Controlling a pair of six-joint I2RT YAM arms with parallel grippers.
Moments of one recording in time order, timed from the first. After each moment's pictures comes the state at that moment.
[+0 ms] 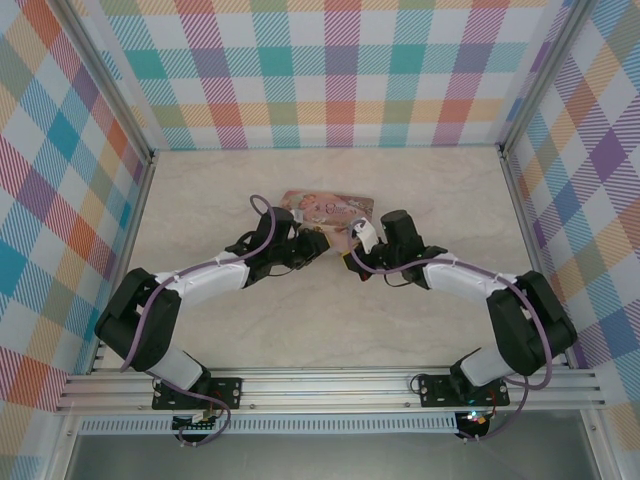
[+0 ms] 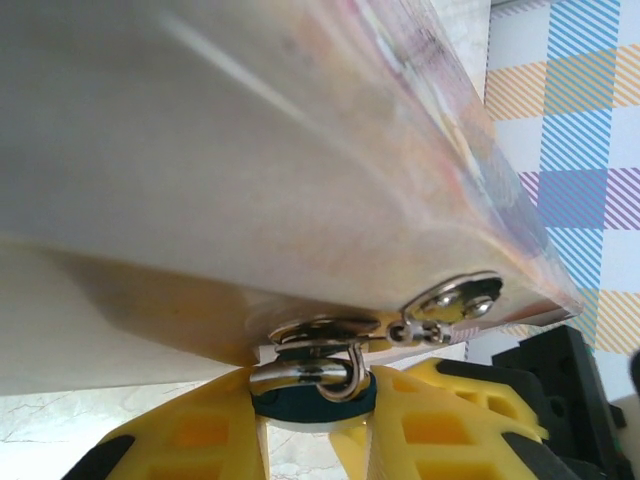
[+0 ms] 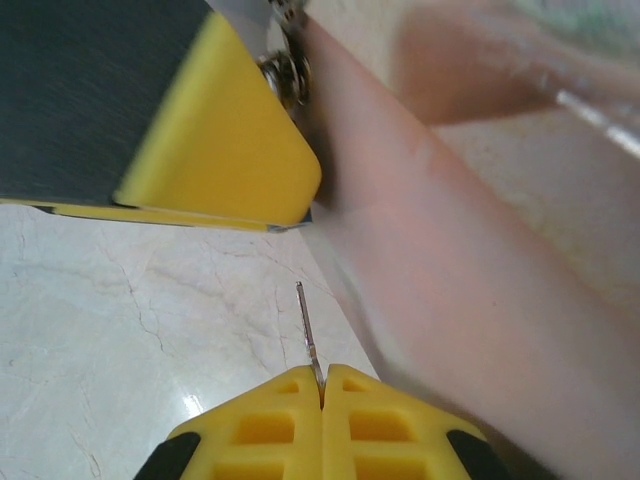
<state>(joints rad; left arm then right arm) -0.61 1.54 0.87 0.07 0.33 -1.08 0.54 1.47 0.76 0.02 -0.51 -0.05</state>
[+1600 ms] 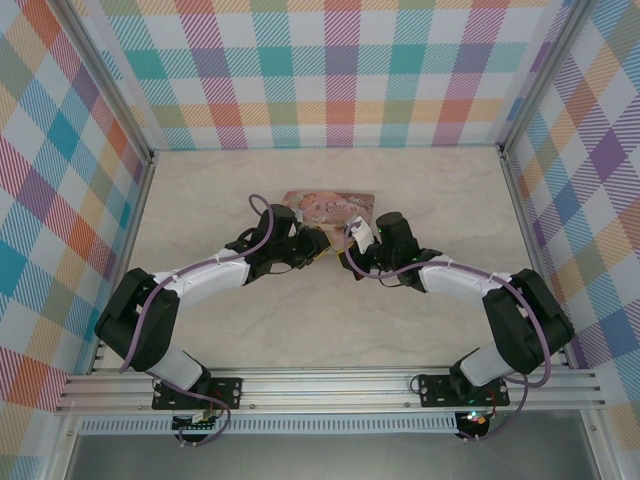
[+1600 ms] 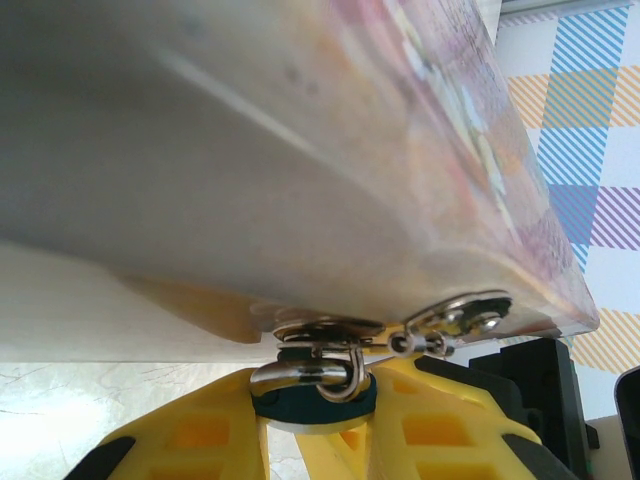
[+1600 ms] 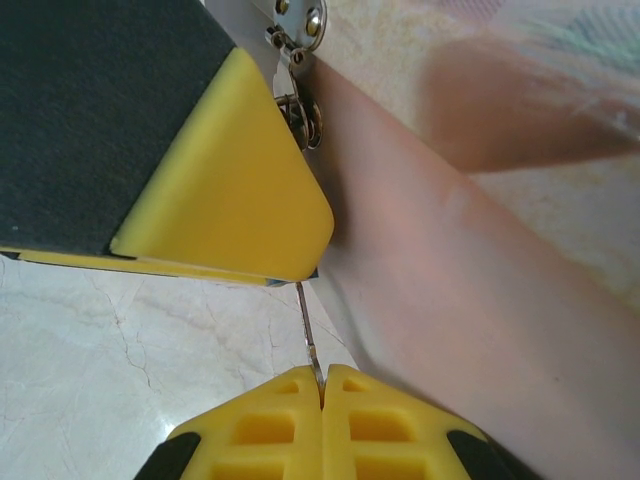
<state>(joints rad) -0.62 1.54 0.90 0.01 0.34 -1.16 0.58 1.50 0.75 0.12 -0.45 -0.02</state>
